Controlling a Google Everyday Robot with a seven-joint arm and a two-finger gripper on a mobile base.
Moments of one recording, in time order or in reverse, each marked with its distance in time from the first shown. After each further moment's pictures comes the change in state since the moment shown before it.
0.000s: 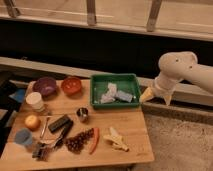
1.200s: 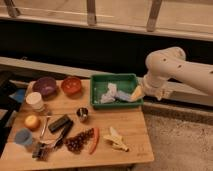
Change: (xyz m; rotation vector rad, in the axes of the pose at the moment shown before) arm 0.002 0.080 -0.027 0.035 -0.083 -0.206
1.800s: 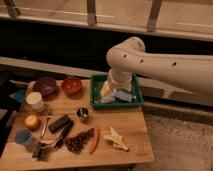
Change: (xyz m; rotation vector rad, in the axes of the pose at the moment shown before) arm -0.024 0.115 -0.024 -0.021 -0.069 -0.166
